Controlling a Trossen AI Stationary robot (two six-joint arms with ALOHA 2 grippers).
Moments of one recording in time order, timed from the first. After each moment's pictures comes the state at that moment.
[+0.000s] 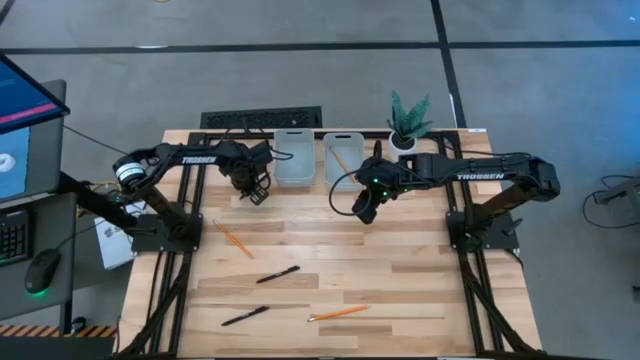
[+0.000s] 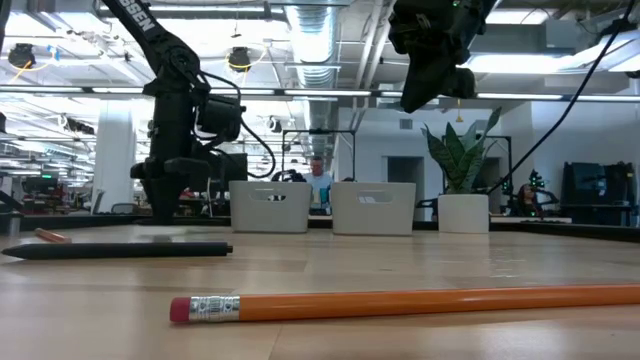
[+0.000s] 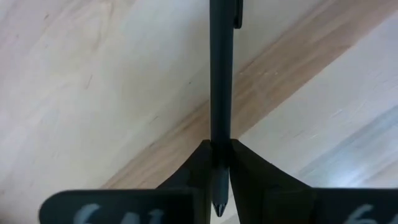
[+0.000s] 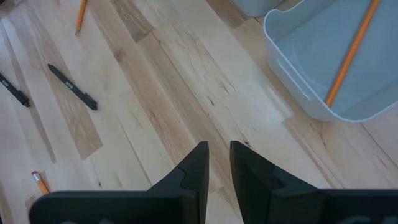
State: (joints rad) left arm 0.62 1.61 0.87 -0.81 -0.02 -0.20; right arm -0.09 1.43 1.19 -0.77 0.00 0.46
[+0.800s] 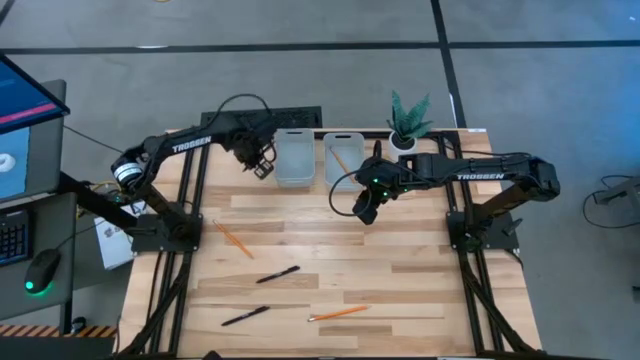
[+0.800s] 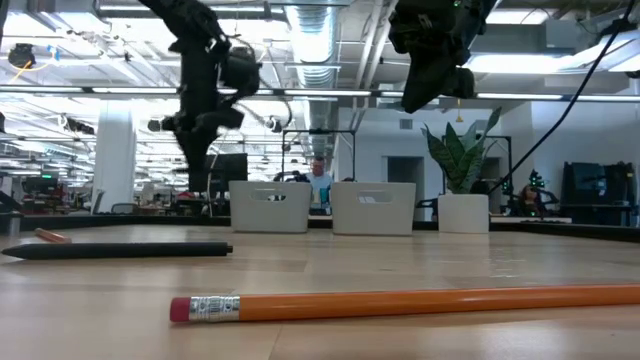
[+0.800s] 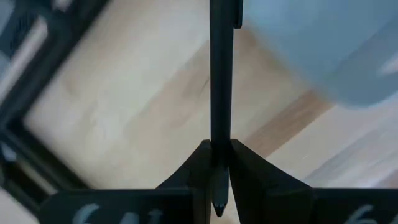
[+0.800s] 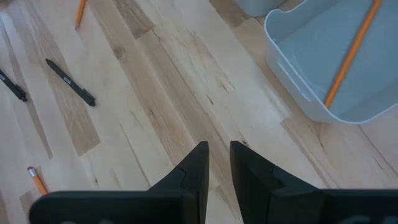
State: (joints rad) left arm 0.66 1.59 1.24 -1.07 -0.14 -0.14; right arm -0.09 1.43 1.19 -0.78 0.00 0.44
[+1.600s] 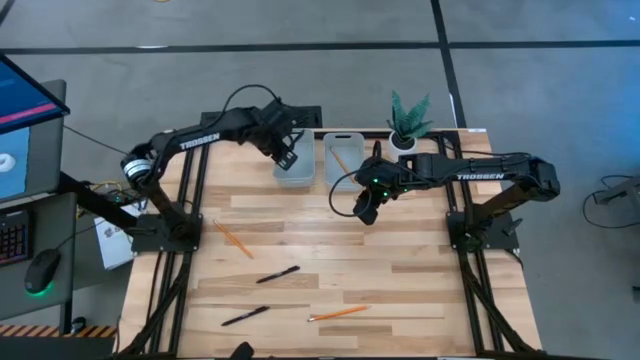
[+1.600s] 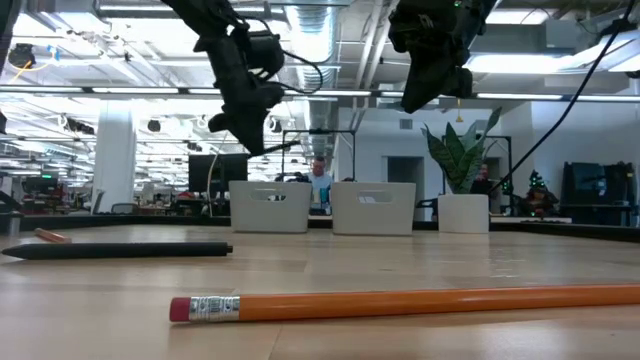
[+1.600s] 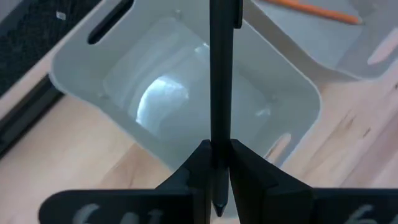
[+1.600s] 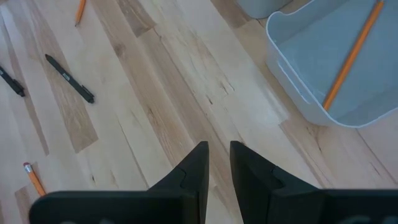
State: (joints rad) left arm 0.62 1.67 1.37 -0.83 0.05 -0.16; right arm -0.09 1.43 1.19 -0.78 0.00 0.41
